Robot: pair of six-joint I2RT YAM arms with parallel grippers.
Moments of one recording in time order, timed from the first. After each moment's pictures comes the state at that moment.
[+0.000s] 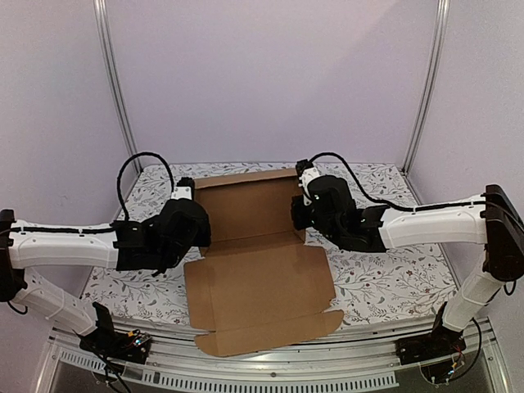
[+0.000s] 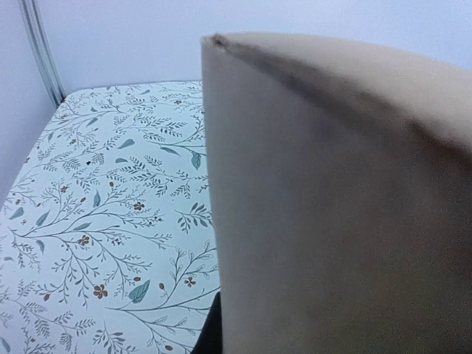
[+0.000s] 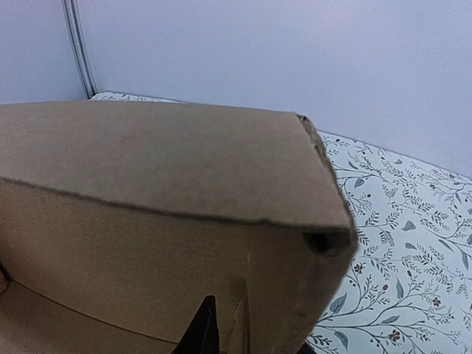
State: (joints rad) left arm -1.02 1.29 0.78 -0.13 -0.82 -0.59; right arm 0.97 1.64 1.06 0.18 0.55 0.18
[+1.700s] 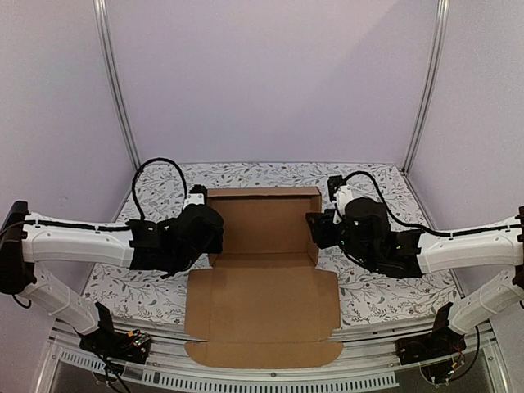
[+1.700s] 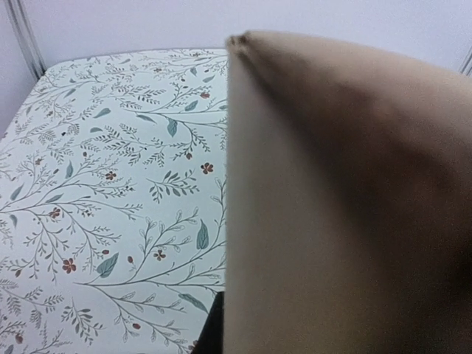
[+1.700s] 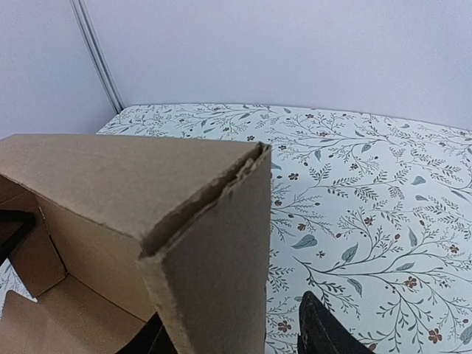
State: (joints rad) left arm -1.05 1.39 0.84 -0.20 -0.79 -0.70; right arm 1.01 1.36 0.73 0.29 0.53 0.34
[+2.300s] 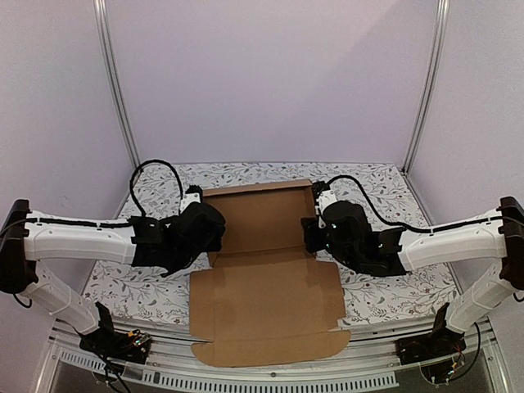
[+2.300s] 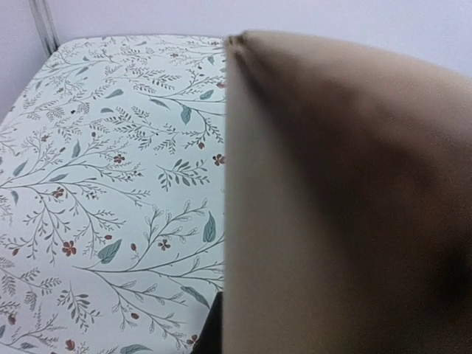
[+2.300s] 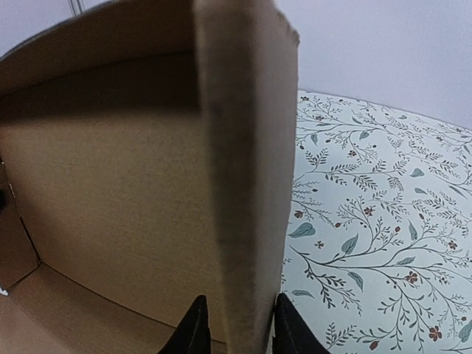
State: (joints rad) left arm -1.03 1.41 0.87 -0.28 -0.79 -0.81; right arm 1.04 1.49 0.81 0.24 0.58 0.33
